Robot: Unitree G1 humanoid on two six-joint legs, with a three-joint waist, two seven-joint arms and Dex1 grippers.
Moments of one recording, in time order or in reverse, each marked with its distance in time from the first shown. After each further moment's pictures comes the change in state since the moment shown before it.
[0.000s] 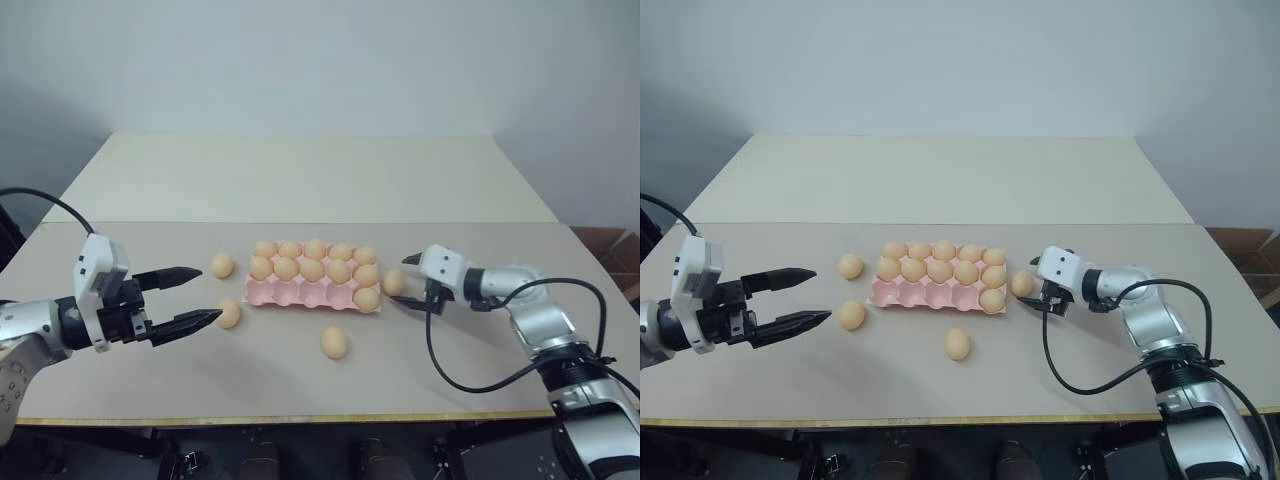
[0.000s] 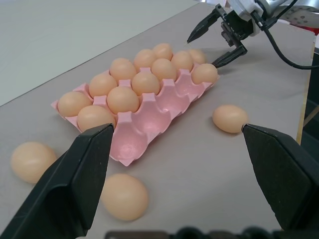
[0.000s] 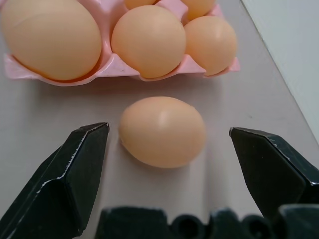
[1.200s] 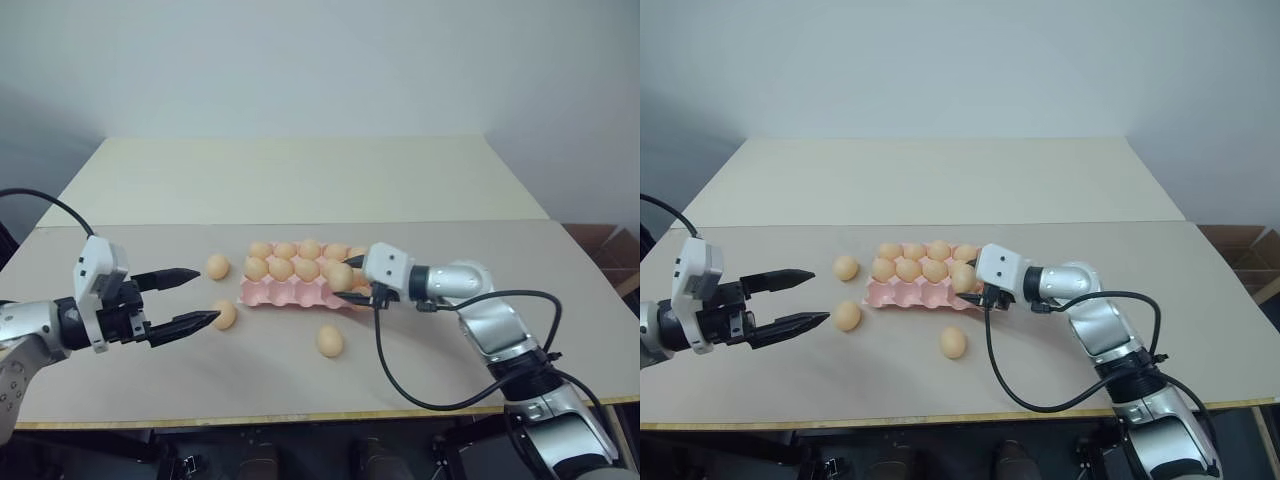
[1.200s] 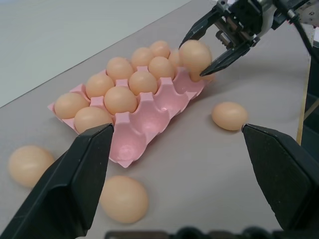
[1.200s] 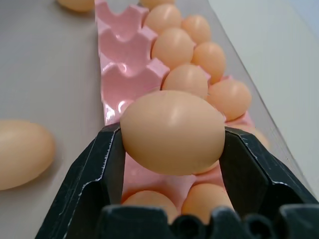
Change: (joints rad) left arm -0.005 0.000 -0.008 0.022 0.028 -0.023 -0.024; right arm 0.034 0.146 0.100 -0.458 -0.016 0.325 -0.076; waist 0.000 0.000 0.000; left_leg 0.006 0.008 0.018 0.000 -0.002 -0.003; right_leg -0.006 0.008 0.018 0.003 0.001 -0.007
